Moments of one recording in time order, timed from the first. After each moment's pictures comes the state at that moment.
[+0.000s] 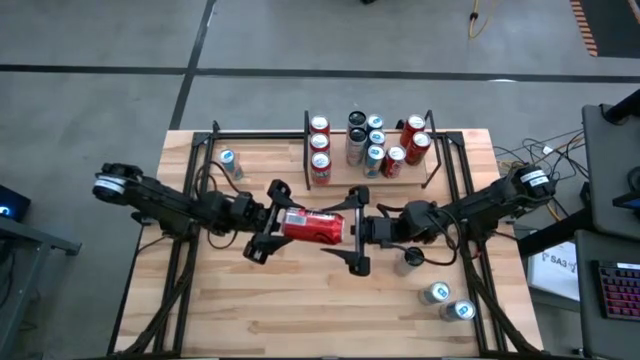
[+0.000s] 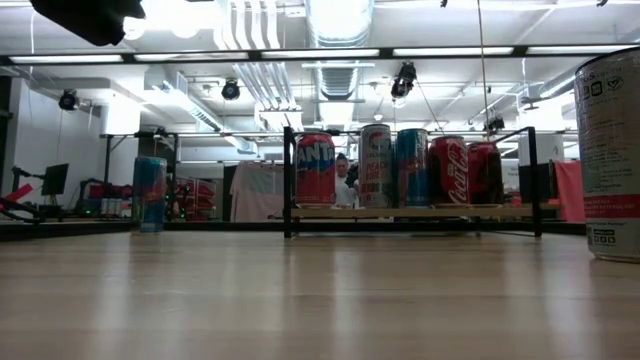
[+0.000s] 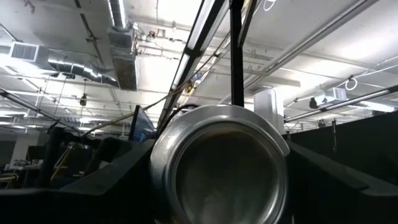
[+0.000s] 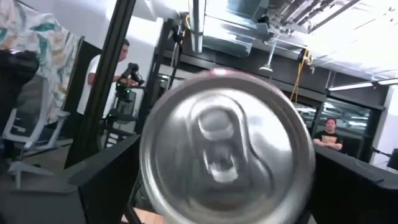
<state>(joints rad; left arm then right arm) -0.19 1.40 0.64 1.41 0.07 -0.09 0.28 1.53 0.99 0.93 0.15 -0.36</state>
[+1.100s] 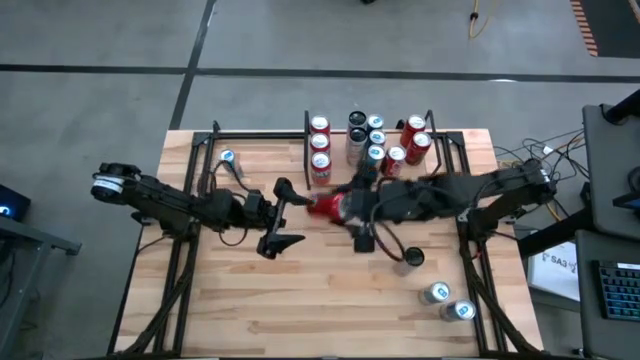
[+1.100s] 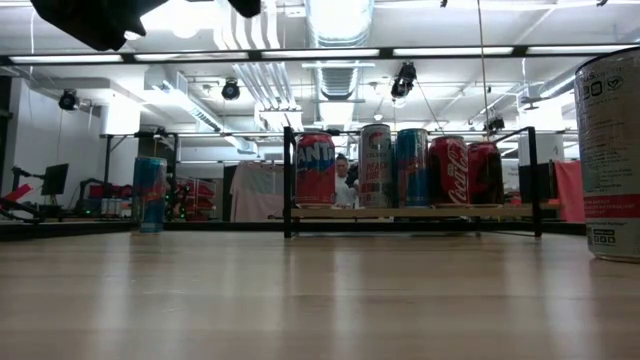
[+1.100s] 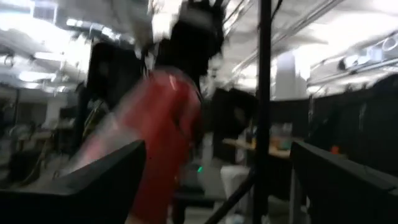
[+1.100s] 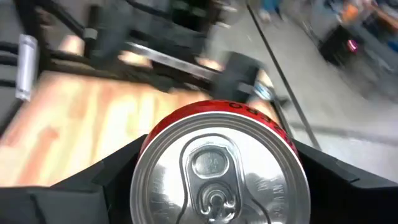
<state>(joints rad) -0.16 1.38 0.62 1.23 0.03 -0.08 0.23 1.51 1.71 -0.65 0.37 -0.07</state>
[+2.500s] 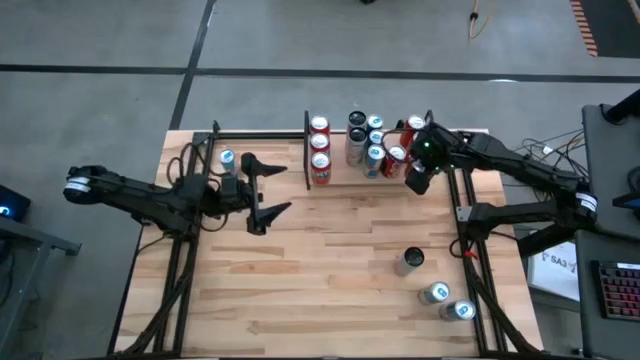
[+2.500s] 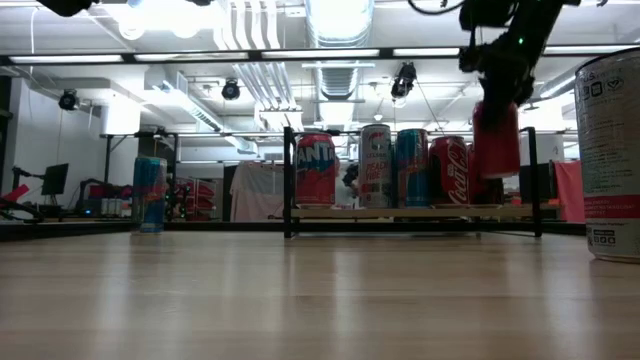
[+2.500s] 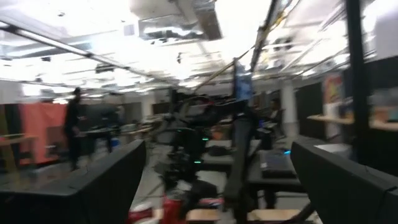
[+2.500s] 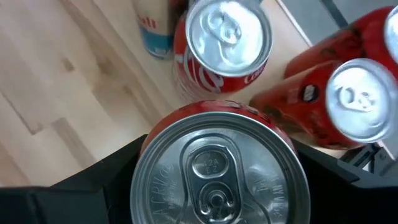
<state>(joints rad) -0.12 1.02 0.62 0.78 -0.24 0.17 -0.54 1.08 1.01 -1.01 0.12 0.00</state>
